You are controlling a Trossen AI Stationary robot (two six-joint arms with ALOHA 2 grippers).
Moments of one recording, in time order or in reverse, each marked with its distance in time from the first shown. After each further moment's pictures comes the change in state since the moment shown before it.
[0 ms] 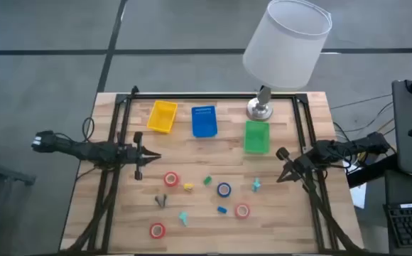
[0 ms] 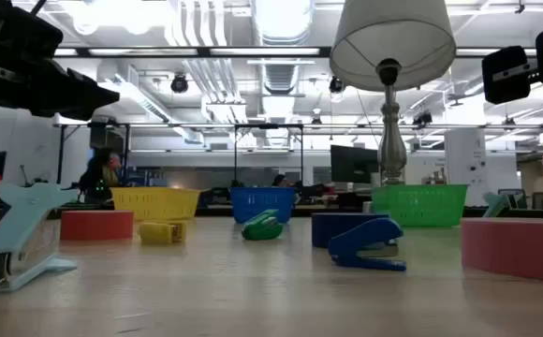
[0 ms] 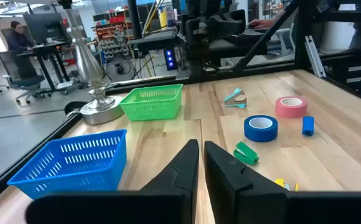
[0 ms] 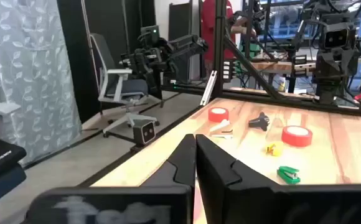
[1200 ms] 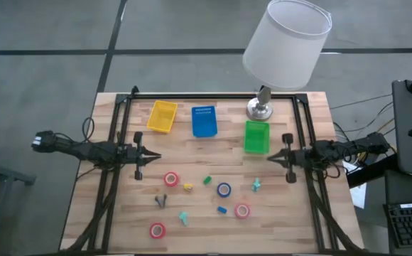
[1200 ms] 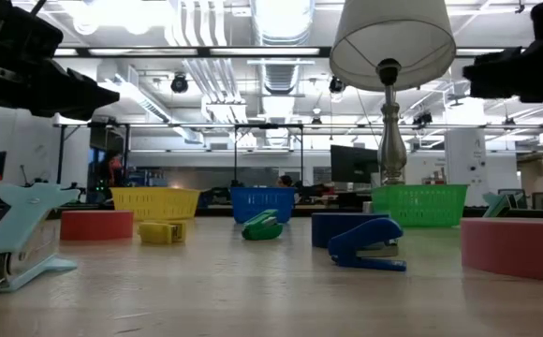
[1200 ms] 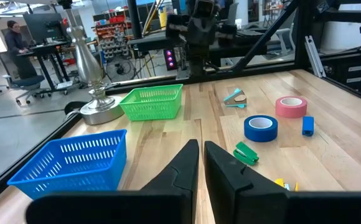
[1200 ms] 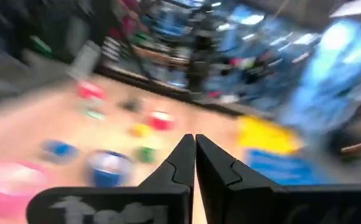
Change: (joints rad) left arm 0.000 0.000 0.000 0.000 0.000 0.000; right arm -0.002 0.000 0.000 -0.019 0.533 -0.444
